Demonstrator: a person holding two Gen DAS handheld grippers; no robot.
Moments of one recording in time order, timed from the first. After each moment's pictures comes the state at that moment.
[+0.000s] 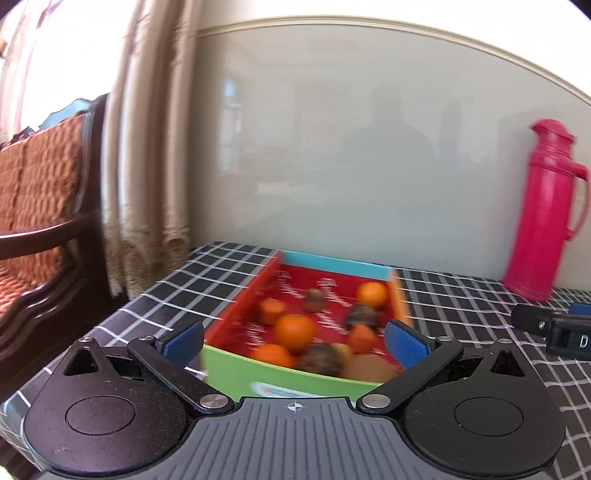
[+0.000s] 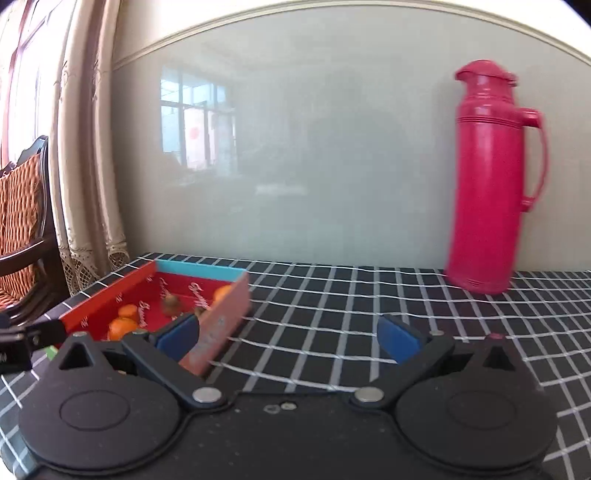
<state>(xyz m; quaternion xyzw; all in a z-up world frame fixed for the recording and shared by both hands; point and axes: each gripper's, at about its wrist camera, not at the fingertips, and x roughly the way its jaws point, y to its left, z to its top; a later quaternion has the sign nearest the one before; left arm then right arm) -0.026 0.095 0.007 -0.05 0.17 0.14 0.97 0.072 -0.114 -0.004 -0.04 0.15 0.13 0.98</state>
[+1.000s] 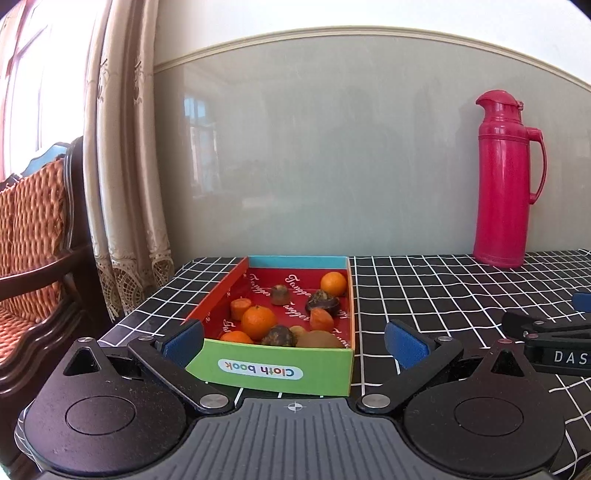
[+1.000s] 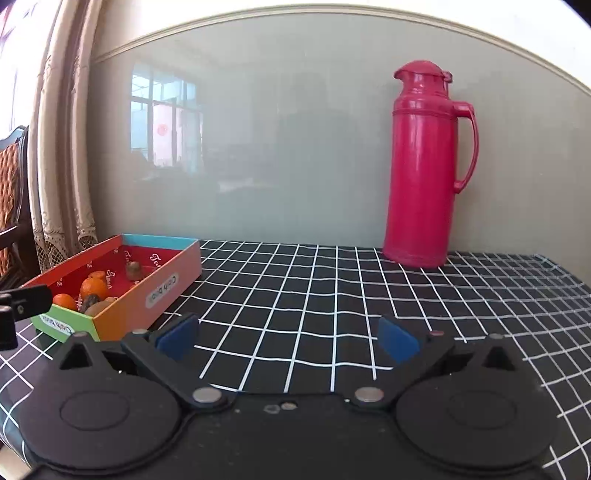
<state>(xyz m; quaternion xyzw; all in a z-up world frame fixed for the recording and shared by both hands) -0.062 0.045 0.016 0.02 0.16 0.12 0.98 0.026 -0.147 -0.025 -0.05 0.15 0.08 0.98</state>
